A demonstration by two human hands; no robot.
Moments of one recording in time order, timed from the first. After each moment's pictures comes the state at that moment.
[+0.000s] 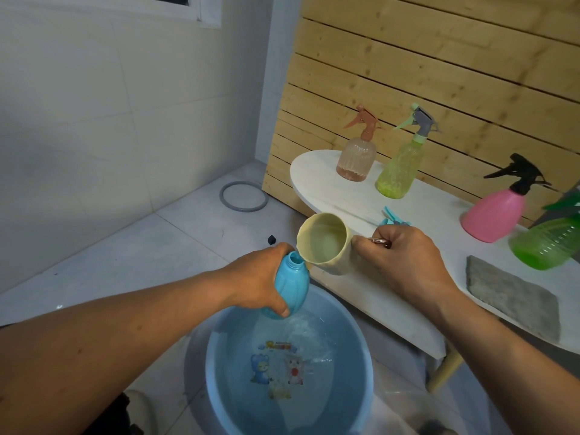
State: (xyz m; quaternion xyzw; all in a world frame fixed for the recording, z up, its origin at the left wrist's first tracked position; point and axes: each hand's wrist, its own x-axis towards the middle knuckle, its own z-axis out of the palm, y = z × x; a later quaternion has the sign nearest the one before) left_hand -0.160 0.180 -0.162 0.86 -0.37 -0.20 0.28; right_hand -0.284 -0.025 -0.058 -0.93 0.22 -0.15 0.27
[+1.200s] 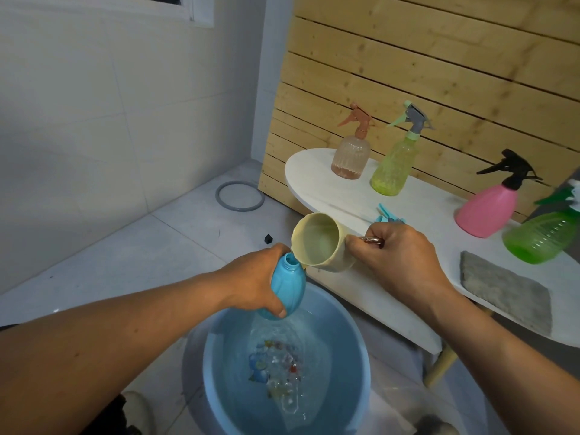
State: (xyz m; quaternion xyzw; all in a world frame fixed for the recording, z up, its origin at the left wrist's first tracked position) left_hand -0.163 0.178 -0.165 0.86 -0.37 -0.20 0.28; right_hand -0.288 -0.024 -0.058 -0.94 0.21 -0.17 0.23
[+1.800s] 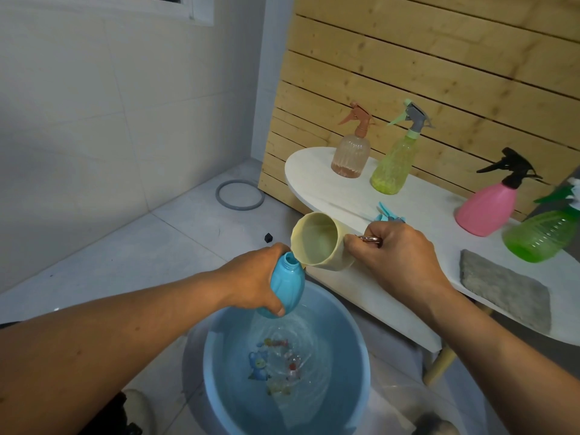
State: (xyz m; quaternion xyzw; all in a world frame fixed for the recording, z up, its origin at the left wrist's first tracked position) left_hand -0.163 0.178 -0.167 0.86 -0.38 -0.19 0.27; right_hand -0.289 -0.022 -0.059 -0.94 0.20 -0.16 0.21
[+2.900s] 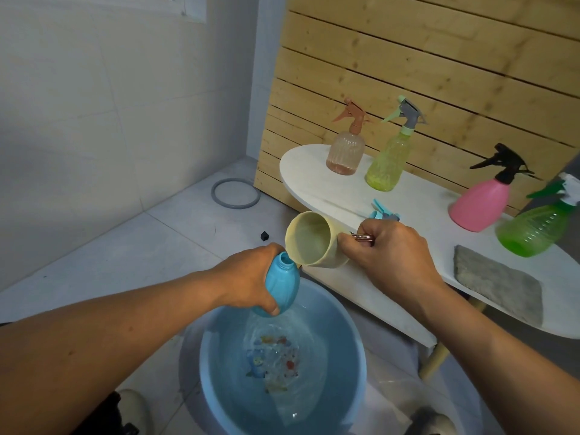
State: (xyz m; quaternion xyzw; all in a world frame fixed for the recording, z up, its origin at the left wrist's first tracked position) left_hand -0.162 0.178 -0.171 0.87 -0.38 -0.19 0.26; right_hand -0.291 -0.024 -0.064 -0.95 0.18 -0.17 0.18
